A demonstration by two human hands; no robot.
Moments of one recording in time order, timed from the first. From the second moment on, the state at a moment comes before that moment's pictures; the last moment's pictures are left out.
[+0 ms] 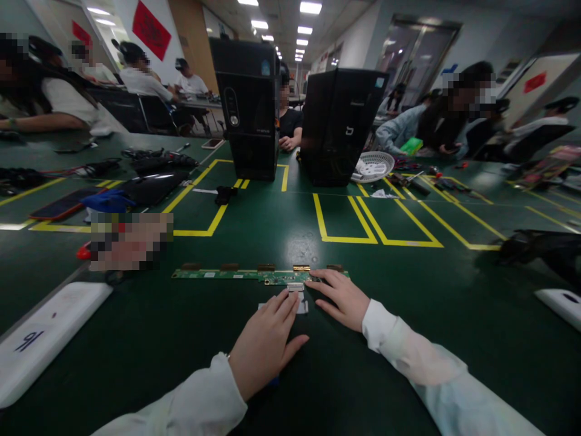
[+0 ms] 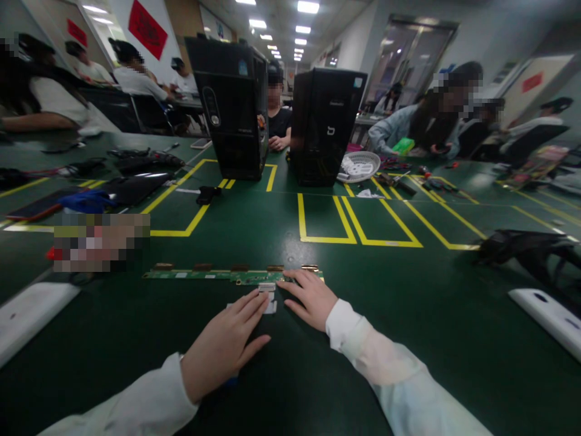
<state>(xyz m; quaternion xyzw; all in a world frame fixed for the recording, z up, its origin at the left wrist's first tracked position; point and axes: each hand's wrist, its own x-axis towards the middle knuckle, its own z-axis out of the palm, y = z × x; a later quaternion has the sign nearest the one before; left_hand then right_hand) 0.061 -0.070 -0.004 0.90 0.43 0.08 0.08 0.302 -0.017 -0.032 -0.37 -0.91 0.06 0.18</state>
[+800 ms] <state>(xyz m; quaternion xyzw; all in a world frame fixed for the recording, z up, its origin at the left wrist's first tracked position) 0.064 -0.070 -0.002 0.90 0.43 0.09 0.06 0.301 -0.017 -0.032 -0.37 -0.91 0.05 0.18</state>
